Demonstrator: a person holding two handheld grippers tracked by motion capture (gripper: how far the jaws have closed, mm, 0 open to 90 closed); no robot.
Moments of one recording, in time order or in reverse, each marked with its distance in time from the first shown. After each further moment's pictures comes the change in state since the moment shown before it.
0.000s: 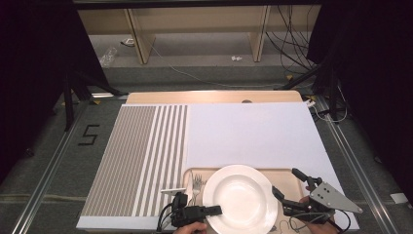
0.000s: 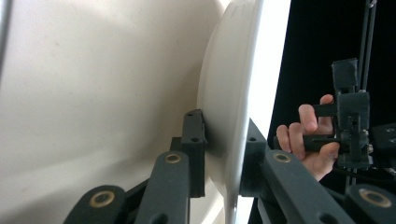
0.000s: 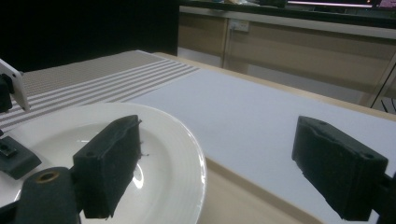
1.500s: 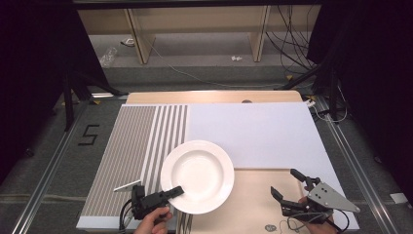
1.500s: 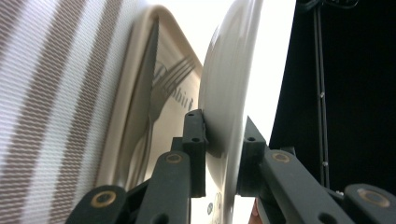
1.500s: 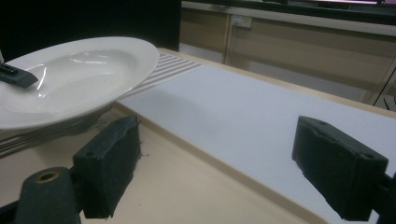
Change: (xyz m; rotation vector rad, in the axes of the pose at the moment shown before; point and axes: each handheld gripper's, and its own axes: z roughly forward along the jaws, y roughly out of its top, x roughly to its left) left arm 0.016 0.031 -0.087 -0.288 -0.063 -0.072; right arm 0.001 -0.001 0.002 0.018 0.006 -0.007
